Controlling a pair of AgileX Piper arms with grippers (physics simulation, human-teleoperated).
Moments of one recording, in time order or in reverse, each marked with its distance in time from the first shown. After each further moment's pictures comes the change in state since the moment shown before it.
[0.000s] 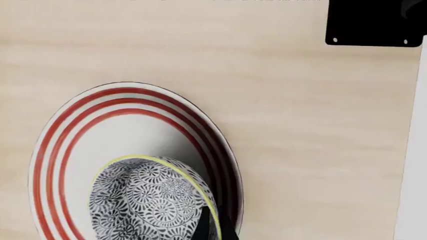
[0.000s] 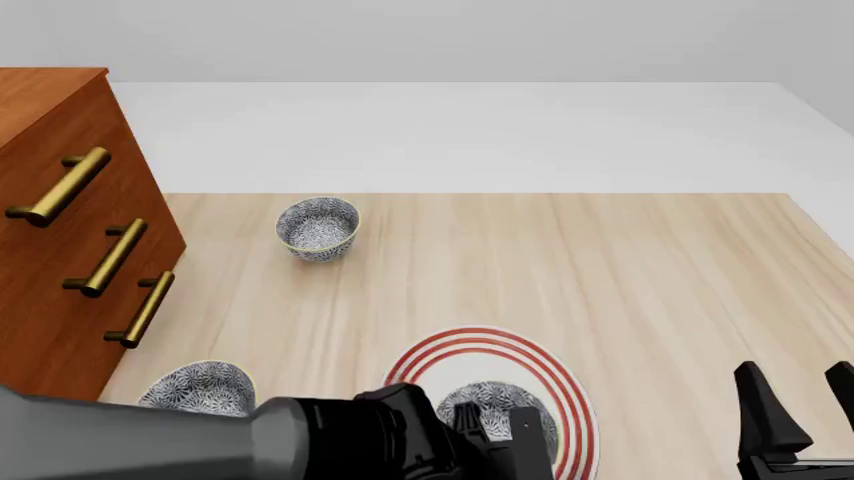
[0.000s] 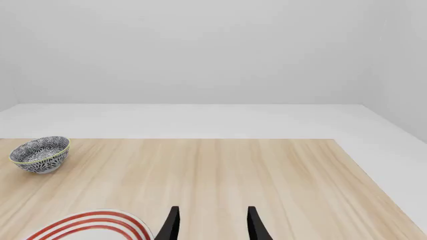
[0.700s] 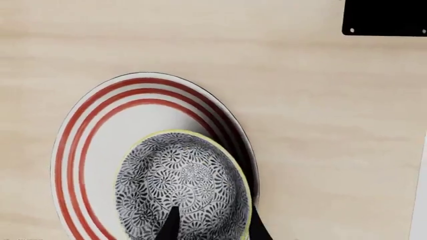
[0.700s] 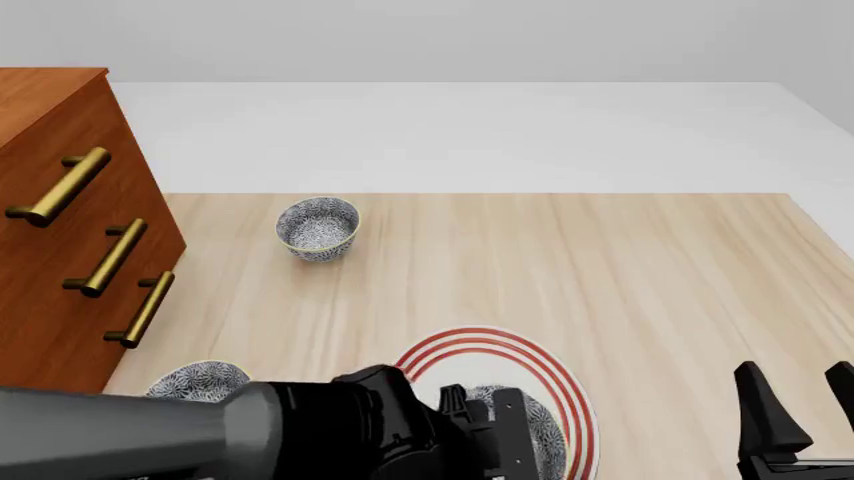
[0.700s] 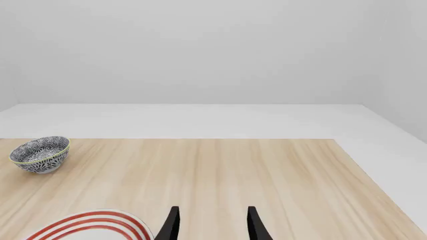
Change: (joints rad) left arm 0.045 -0.042 0.023 0.004 0.038; right arm 0.000 0.000 0.000 0.000 0.000
